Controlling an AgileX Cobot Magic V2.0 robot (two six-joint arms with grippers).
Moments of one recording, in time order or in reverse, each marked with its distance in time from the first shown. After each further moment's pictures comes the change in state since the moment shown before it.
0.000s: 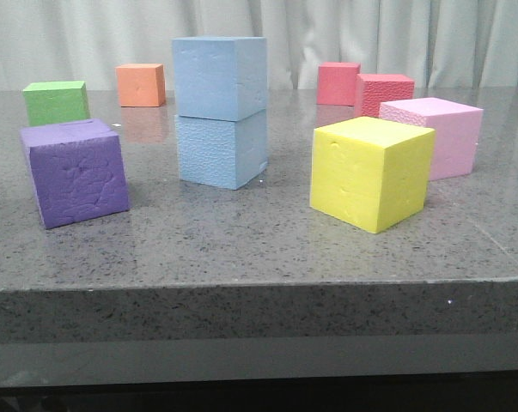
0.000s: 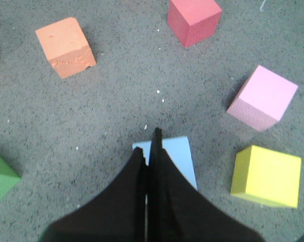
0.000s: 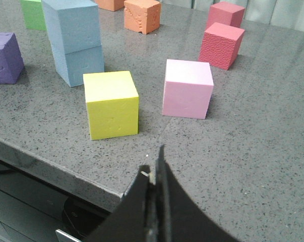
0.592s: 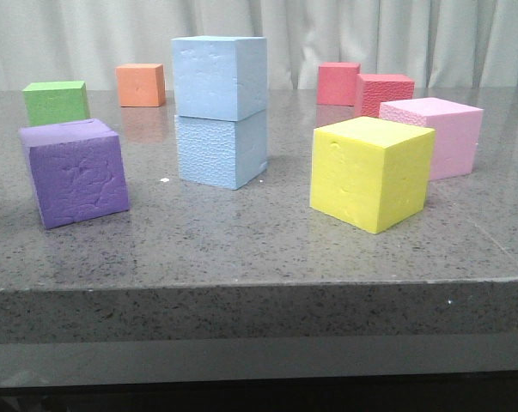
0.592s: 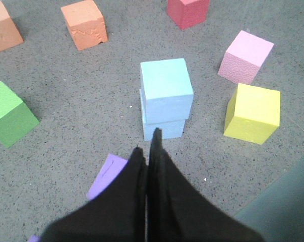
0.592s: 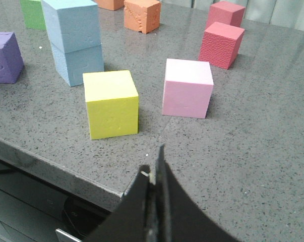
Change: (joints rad) left arm 0.000 -0.664 0.810 0.000 -0.356 0.000; right arm 0.000 0.000 0.000 0.001 0.000 0.000
